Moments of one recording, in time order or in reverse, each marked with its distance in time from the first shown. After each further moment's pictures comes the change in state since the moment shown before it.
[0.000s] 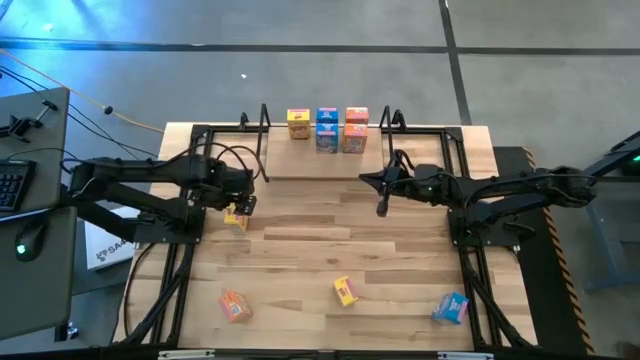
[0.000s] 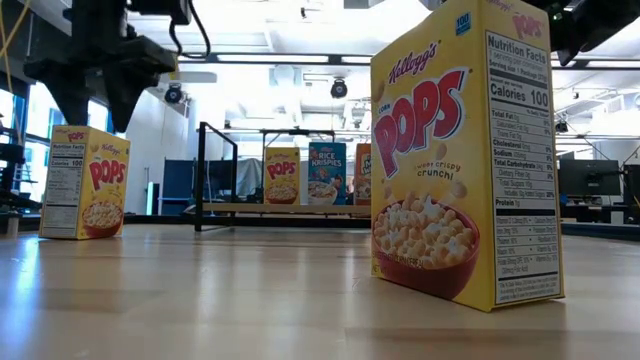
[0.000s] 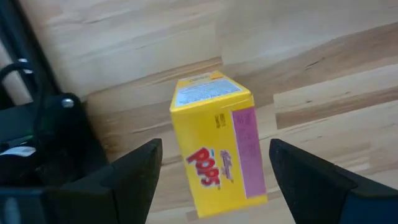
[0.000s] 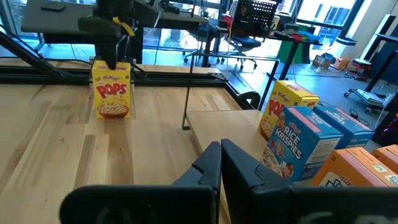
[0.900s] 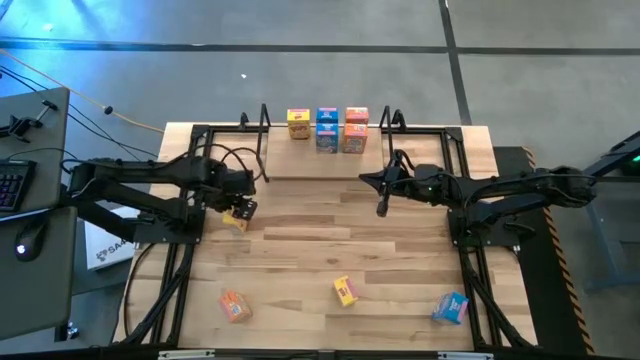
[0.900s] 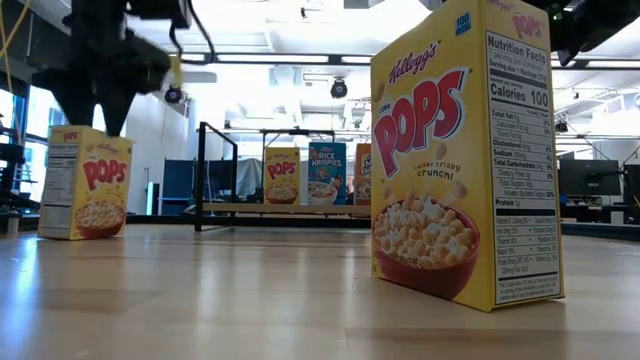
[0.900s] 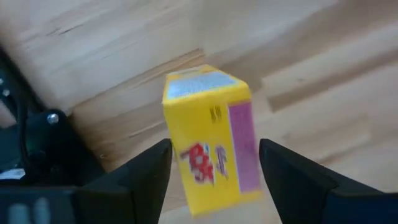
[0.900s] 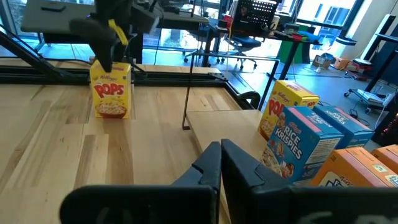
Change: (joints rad) left arm 0.000 -0.005 -0.009 0.035 0.046 0.150; right arm 0.000 0.000 0.000 0.000 0.000 0.000
